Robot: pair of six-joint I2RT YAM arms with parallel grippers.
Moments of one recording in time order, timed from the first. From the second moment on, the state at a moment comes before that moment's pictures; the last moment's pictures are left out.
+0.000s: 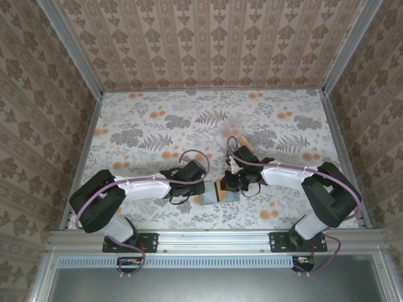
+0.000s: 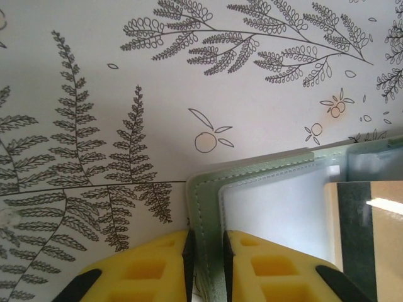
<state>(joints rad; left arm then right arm) -0.97 1.53 0.69 -0.22 -0.05 -0.95 0.62 1.57 0.74 -0.27 -0.49 0.73</state>
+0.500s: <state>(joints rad) -0.97 1.54 0.70 -0.24 -0.06 -0.95 0.61 1.61 0.69 -0.10 -0.56 0.76</state>
